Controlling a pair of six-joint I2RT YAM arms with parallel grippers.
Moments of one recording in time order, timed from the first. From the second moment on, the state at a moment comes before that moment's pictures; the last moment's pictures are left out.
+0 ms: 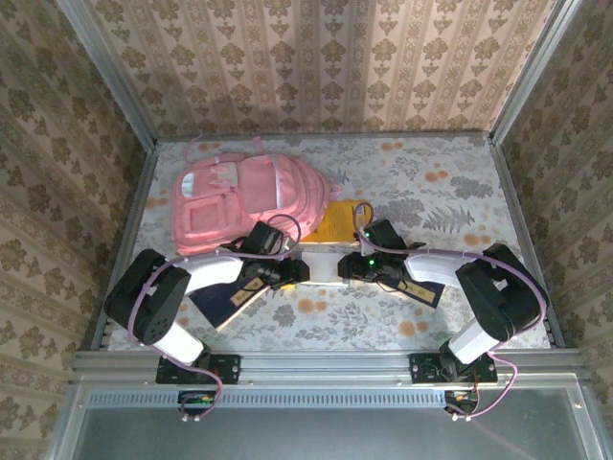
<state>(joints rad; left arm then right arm) -0.65 1.56 0.67 -0.17 0.53 -0.71 0.52 1.58 0.66 -0.07 -0.41 0.63</state>
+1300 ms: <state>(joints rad) -0.62 1.61 0.78 -0.21 0.47 -0.63 0.52 1.60 0.66 -0.03 -0.39 0.66</state>
